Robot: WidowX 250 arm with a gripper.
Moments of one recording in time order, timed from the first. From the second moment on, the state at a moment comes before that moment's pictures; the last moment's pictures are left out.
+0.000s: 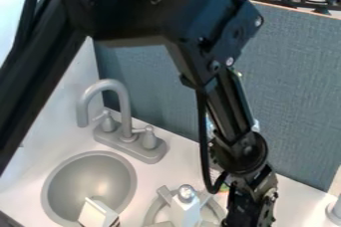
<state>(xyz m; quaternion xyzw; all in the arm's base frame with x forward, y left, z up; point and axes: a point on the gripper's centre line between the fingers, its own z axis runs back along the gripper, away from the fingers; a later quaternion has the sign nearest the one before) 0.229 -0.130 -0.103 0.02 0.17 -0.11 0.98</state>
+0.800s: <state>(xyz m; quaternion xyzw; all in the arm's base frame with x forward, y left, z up) 0.251 -0.168 -0.046 0.01 0.09 -0.17 0.98</state>
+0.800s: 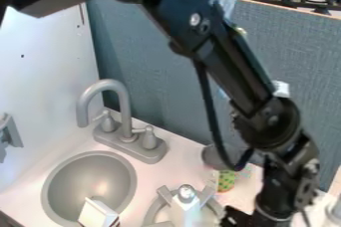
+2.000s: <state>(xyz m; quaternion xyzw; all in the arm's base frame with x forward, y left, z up) 0.295 -0.223 -0.079 -0.03 0.09 -0.21 0.97</state>
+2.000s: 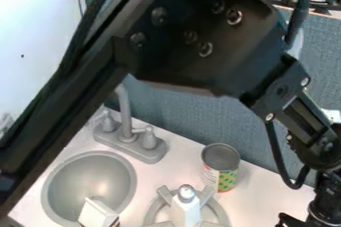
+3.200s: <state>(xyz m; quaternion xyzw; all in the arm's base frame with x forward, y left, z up) 0.246 -0.181 -0.021 0.00 0.09 -0.16 0.98</state>
